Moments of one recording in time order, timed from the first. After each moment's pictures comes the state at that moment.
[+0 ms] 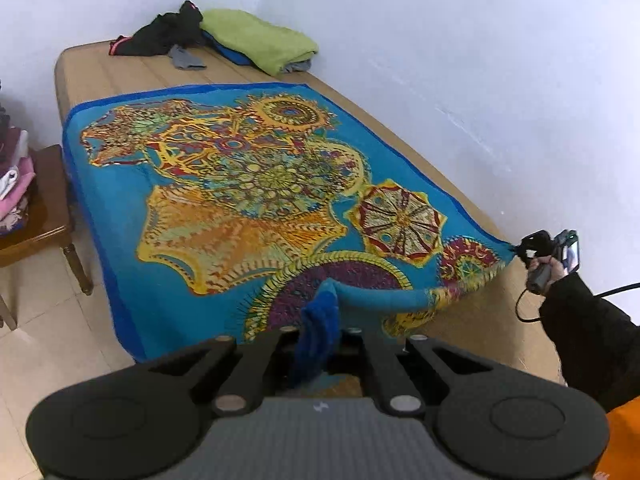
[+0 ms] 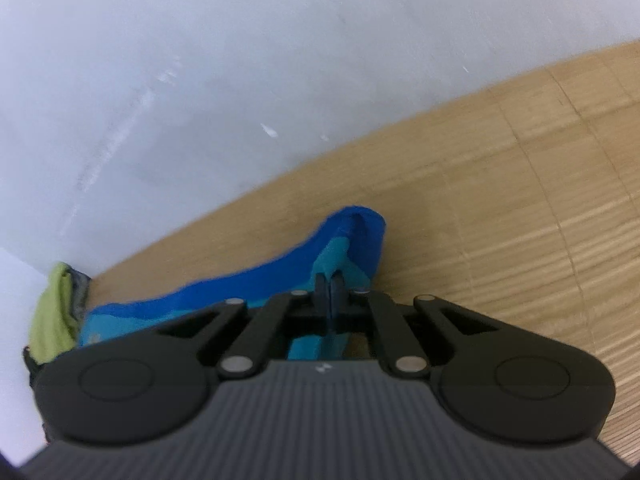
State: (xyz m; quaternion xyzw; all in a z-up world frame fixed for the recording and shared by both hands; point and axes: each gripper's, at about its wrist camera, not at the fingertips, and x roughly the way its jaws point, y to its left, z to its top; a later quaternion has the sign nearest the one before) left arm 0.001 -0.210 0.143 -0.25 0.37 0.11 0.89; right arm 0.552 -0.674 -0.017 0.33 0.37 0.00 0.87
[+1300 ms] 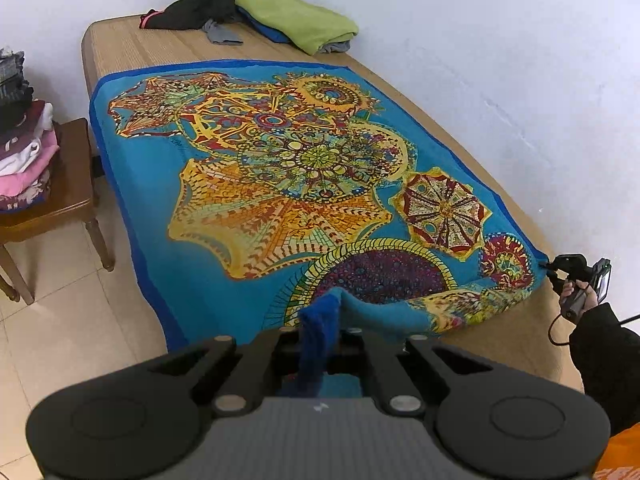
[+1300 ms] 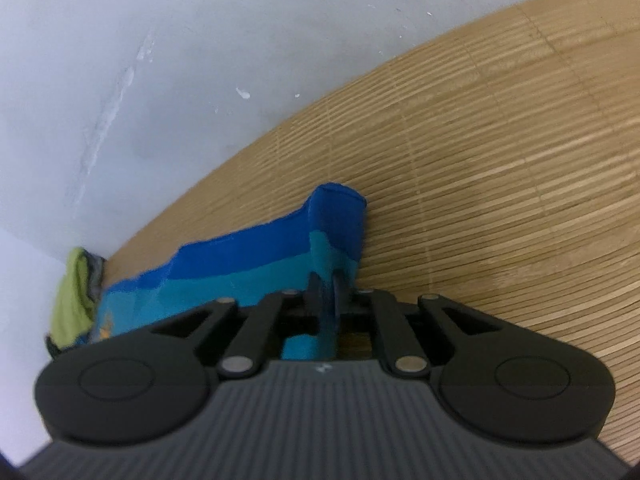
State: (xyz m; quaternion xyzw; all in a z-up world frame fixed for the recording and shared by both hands) left arm 0.014 -0.192 0.110 -0.26 0.40 0.14 0.87; right arm 0.521 -0.708 -0.058 0.39 0.39 0.03 0.83
